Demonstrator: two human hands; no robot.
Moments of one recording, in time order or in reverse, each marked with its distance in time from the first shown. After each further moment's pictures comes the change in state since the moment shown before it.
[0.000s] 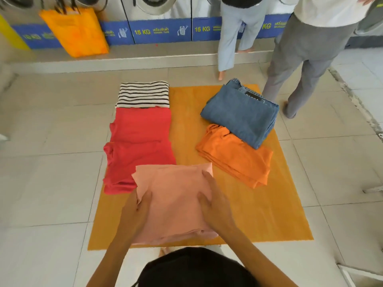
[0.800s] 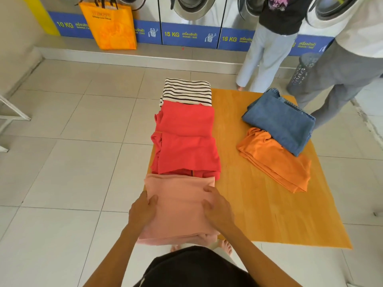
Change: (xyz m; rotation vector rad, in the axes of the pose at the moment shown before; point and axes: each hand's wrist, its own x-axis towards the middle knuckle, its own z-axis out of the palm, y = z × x) left_hand 0.052 -0.126 -0.093 0.321 -0.059 -0.190; right_hand -0.003 -0.029 0.143 -0.306 -0.072 0.078
